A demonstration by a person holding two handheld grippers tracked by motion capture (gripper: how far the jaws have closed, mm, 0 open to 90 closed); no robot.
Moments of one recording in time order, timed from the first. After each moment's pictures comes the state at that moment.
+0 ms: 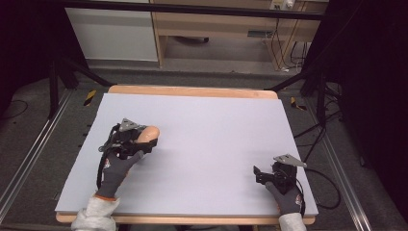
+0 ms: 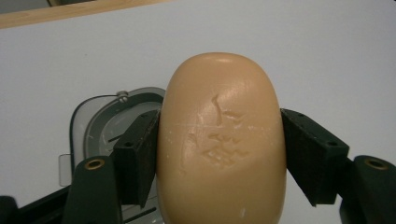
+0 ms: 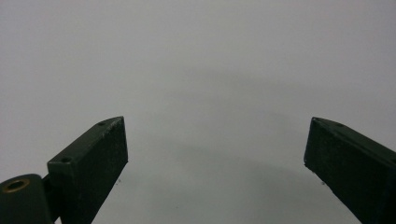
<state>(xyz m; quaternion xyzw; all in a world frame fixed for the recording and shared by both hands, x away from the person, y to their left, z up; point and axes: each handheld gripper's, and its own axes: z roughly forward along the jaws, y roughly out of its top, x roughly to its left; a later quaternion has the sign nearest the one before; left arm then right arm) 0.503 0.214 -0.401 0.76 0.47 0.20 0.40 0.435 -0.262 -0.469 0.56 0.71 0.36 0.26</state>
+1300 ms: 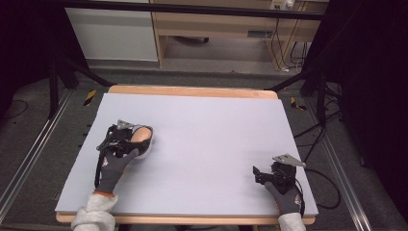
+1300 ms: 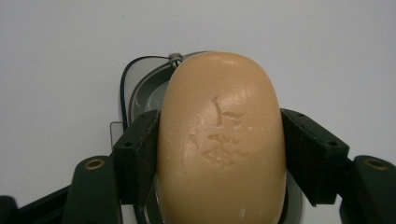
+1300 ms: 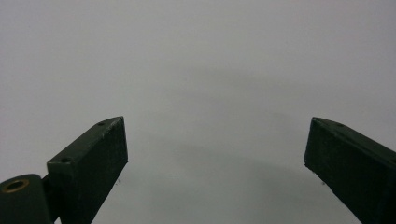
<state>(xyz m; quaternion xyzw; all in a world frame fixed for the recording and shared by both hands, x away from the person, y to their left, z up) 0.523 0.234 -0.431 0.75 0.51 0.20 0.35 0.436 -0.261 -0.470 0.56 0.71 0.35 0.25</state>
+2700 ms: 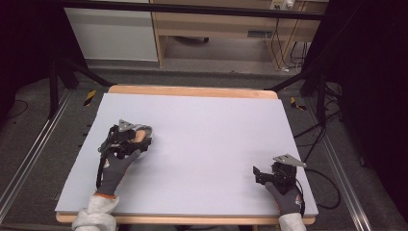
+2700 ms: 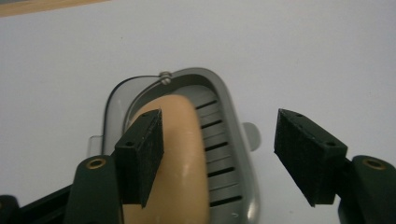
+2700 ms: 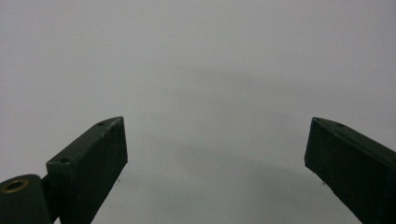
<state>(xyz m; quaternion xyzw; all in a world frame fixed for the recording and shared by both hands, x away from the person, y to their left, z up) 0.514 0.225 -0.424 0.75 0.50 0.23 0.37 0.435 -0.262 -0.469 0.56 0.71 0.35 0.25</state>
